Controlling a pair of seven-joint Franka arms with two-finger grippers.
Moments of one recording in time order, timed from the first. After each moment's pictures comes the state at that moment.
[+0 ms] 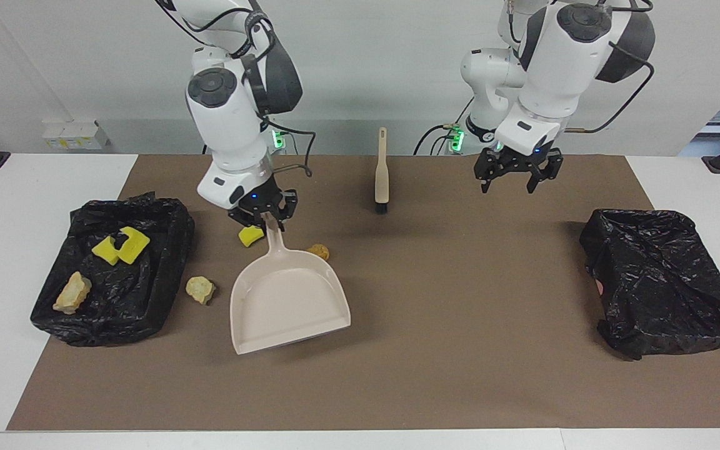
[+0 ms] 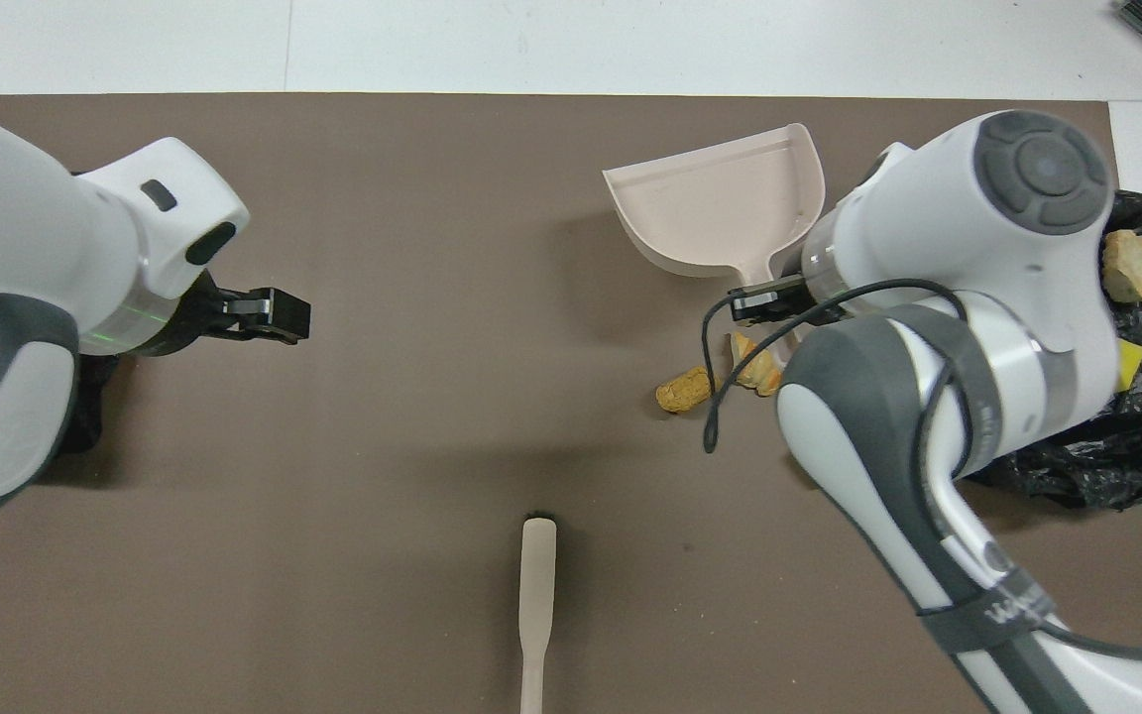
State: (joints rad) left arm -0.11 0.03 -0.19 -1.62 0.02 1.67 -0.24; right arm 0.08 0.21 0.27 -1.67 0.02 1.93 0.18
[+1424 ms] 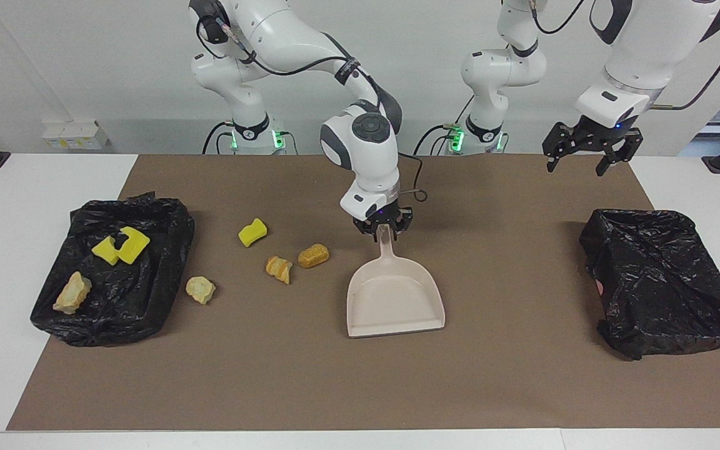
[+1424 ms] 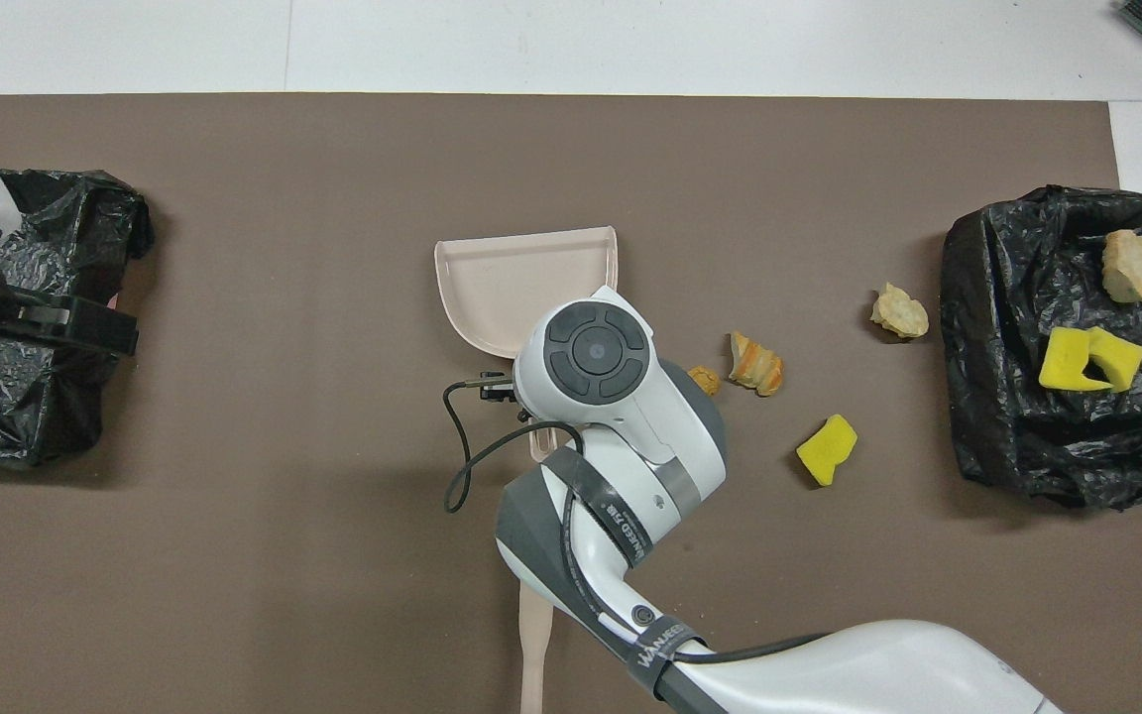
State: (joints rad) left arm 0.00 -0.02 -0.13 -1.57 0.02 1.56 0.06; right arm 0.41 0.41 0.26 -1.70 -0.03 2.21 0.66
